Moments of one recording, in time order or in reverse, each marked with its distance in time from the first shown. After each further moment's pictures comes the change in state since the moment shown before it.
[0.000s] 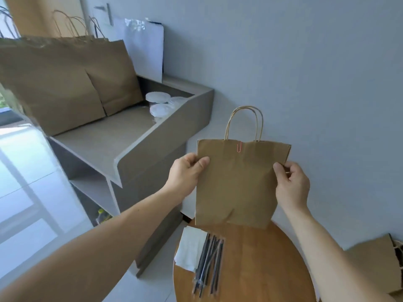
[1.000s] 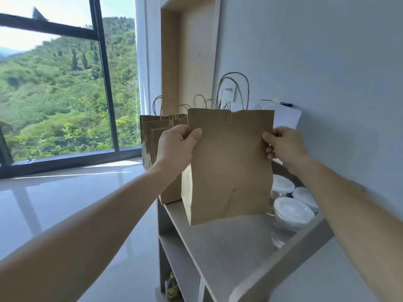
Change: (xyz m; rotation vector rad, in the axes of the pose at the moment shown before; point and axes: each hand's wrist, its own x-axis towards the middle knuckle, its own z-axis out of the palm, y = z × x) left_hand 0.135 0.141 -0.333 0.321 0.736 0.329; right_hand 0.138 -0.331 0.363 0.375 -0.679 -0.198
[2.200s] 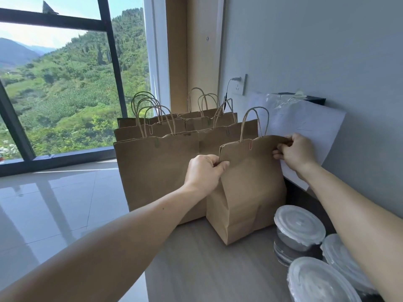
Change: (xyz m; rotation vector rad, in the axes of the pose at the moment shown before) left_hand 0.103 -0.111 0.171 0.190 -0.187 -0.164; right_hand 0.212 0.145 0.014 -0.069 0.009 0.041
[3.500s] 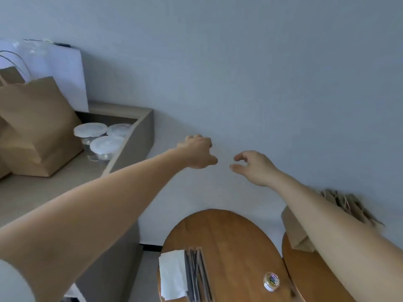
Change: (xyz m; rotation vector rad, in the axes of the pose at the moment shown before) left_hand -0.391 0.200 0.094 0.471 -1.020 0.853; right_hand -0.597 -0.054 -0.275 -0.776 0.283 0.575
